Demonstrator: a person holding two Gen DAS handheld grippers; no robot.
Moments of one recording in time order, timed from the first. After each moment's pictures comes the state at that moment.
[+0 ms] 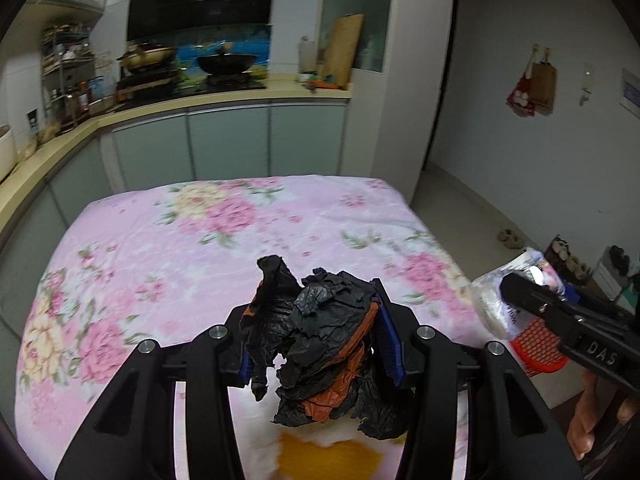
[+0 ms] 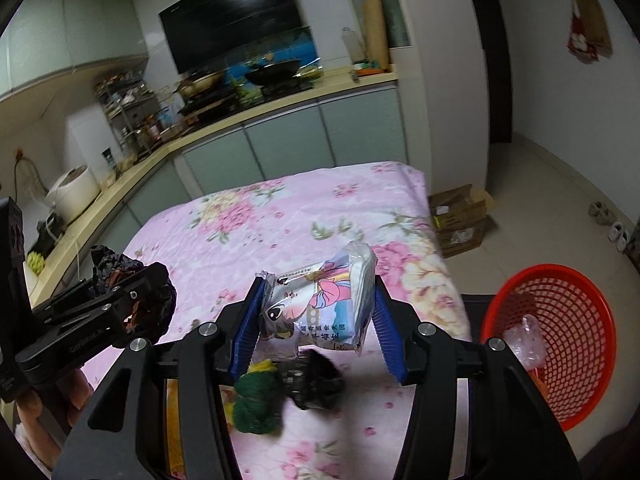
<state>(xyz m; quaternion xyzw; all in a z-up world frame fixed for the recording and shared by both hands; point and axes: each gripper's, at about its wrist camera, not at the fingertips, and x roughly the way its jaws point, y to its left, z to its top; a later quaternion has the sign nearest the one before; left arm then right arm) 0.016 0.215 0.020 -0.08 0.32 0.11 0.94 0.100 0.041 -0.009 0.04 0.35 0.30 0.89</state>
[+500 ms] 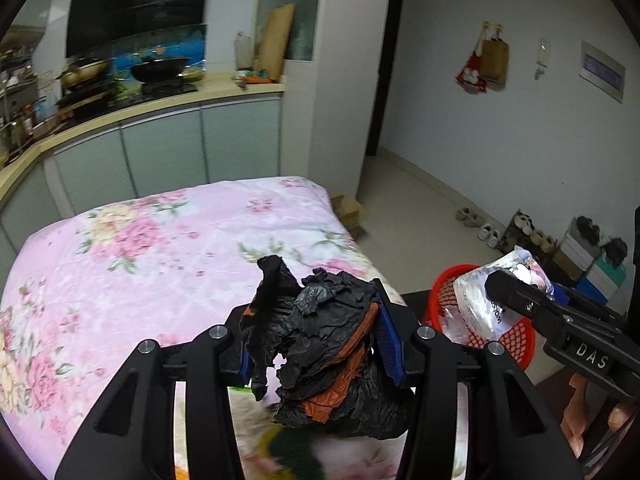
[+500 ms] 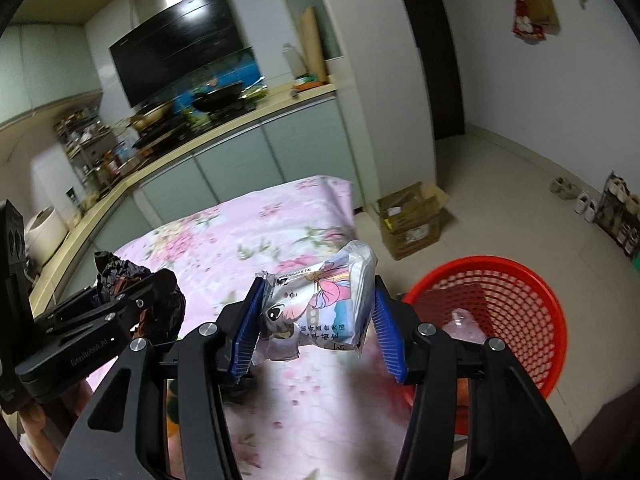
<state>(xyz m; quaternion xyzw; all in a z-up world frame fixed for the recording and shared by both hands) 0.075 0.136 0.016 -0.06 0.33 0.02 0.94 0.120 -0.040 -0.010 0.08 0.34 0.23 0.91</state>
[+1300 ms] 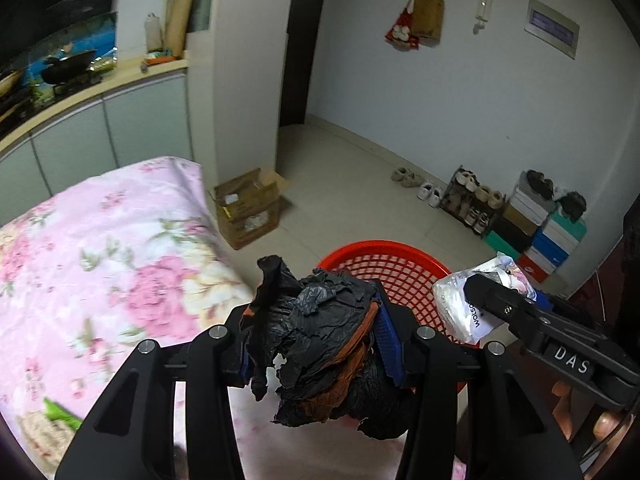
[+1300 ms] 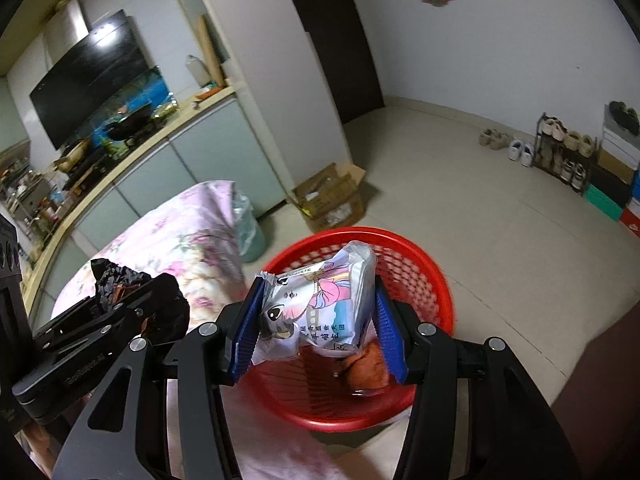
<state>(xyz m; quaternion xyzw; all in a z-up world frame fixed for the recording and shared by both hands) 0.150 0.011 -0.030 -0.04 0.38 -0.10 0.92 0.143 -0.153 -0.054 0.13 0.38 0.10 0.91</state>
